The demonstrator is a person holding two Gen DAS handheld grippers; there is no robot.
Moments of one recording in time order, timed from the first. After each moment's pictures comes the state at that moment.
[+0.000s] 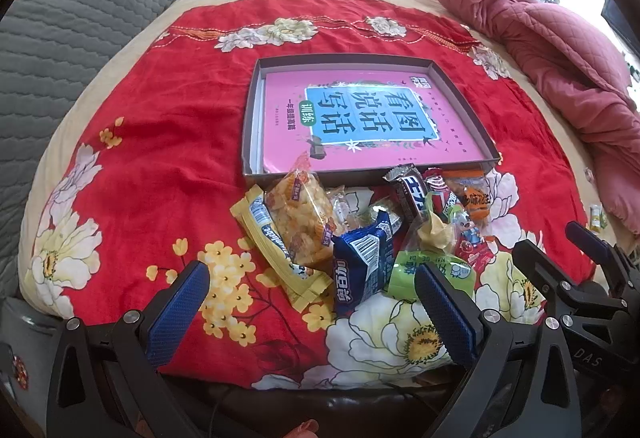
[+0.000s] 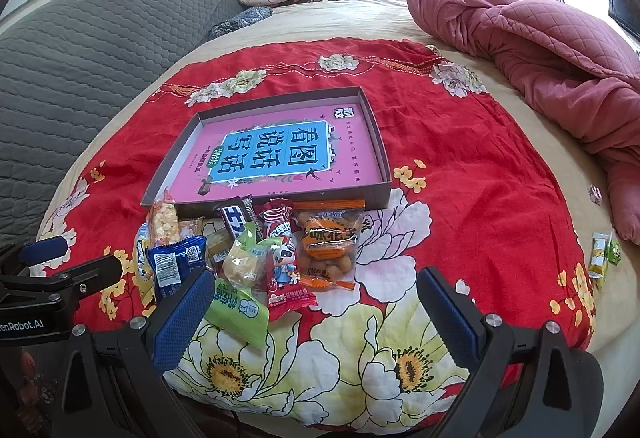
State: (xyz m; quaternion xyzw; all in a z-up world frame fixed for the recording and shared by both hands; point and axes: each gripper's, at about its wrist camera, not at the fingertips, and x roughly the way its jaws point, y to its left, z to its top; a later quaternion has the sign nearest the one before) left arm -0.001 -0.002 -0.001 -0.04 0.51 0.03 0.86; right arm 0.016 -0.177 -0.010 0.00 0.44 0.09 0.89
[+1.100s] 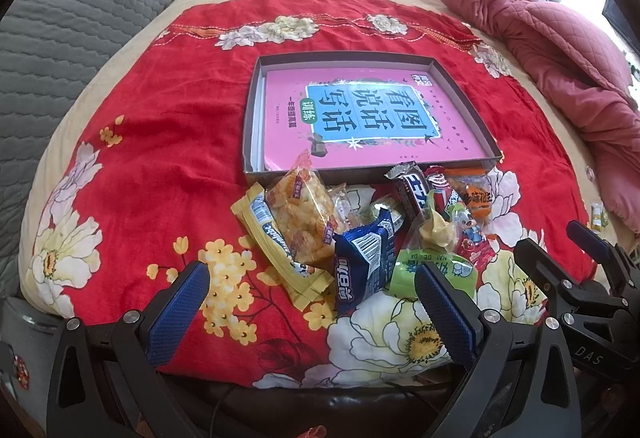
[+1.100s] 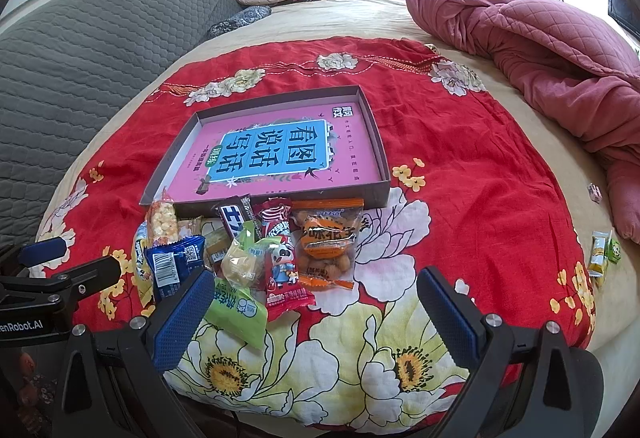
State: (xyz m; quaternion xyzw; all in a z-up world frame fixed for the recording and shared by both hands) left arm -0.002 0.001 -0.004 -0.04 0.51 0.04 0.86; right arm 0.016 -0.177 -0.011 0.00 0.44 0.09 0.89
